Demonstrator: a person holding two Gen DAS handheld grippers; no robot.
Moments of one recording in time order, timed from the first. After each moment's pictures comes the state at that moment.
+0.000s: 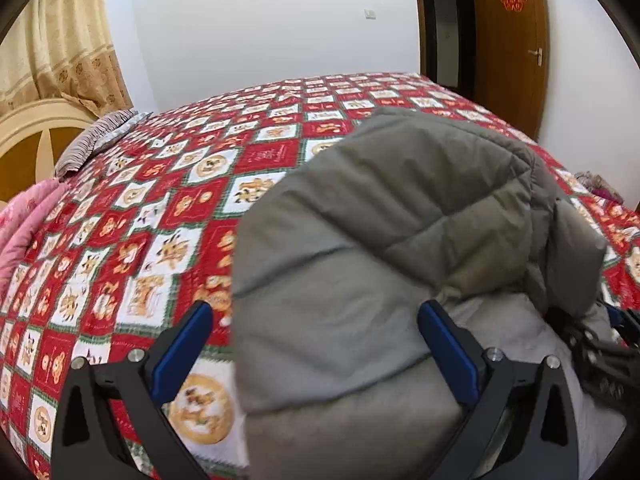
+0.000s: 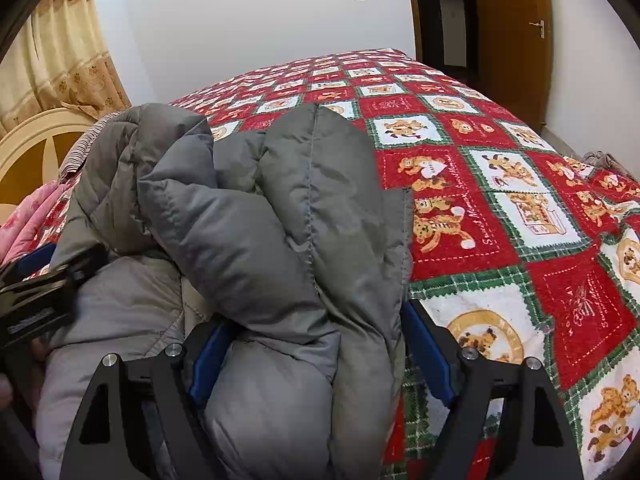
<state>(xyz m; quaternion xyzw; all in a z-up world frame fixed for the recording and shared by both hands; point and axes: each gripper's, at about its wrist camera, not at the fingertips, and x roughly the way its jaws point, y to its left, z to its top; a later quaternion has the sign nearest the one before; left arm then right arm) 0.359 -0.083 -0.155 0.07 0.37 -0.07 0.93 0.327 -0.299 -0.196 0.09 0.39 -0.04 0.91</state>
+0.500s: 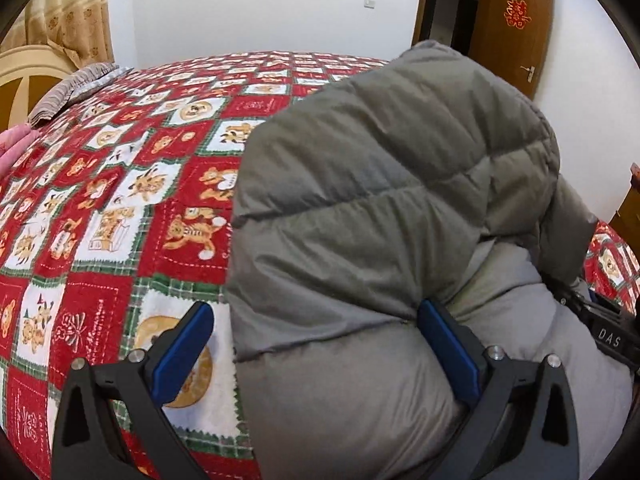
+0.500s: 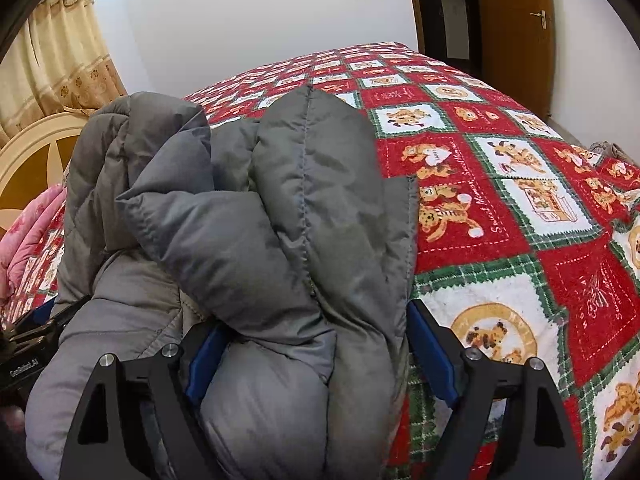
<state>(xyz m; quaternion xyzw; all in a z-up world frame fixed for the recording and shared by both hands) 0.358 -0.064 -0.190 0.00 0.41 -0.11 0.91 0.329 -0.303 -0.204 0.11 0.40 -0.03 0.91</state>
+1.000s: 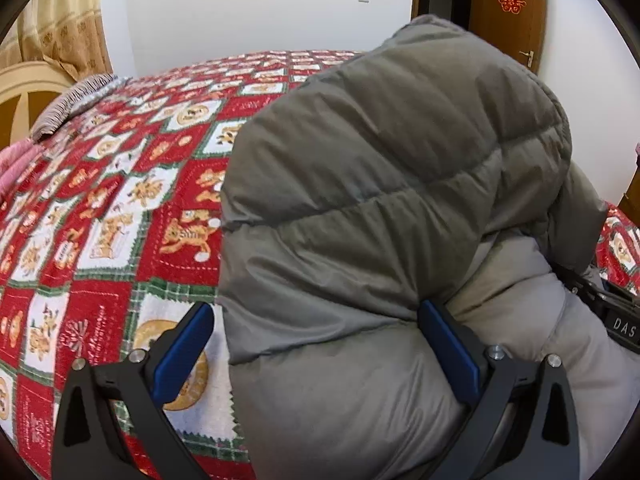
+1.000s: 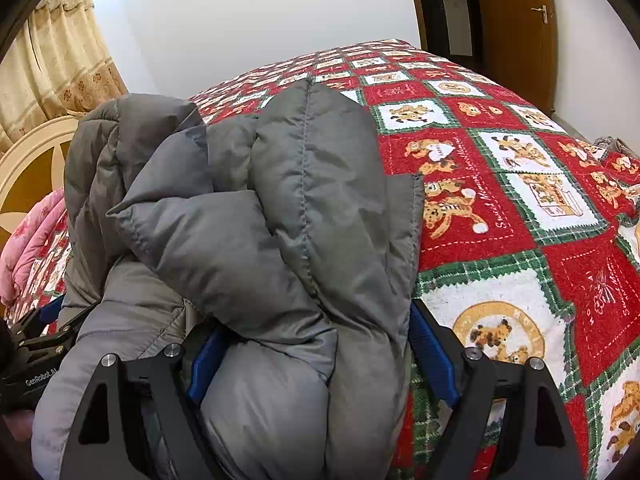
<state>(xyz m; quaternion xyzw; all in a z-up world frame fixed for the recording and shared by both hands) 0.357 -0.069 -0.194 0.03 0.41 -0.11 0.90 0.329 -0.305 -0.207 0.12 0.40 -0.02 0.91</state>
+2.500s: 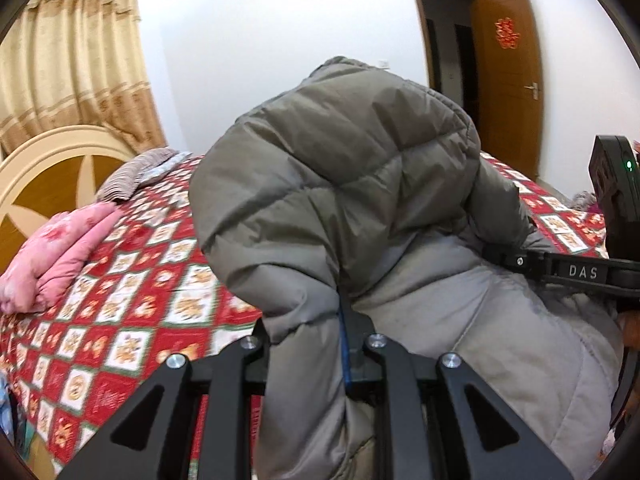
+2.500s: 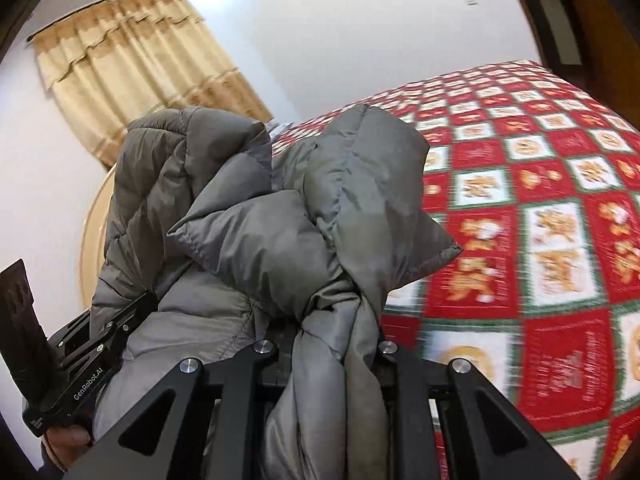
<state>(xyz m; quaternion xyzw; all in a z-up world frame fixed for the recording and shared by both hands) 0.249 0.041 -0.082 0.09 0.28 -0.04 0.96 0.317 -0.166 -0.120 0.16 0.34 0.23 0.90</state>
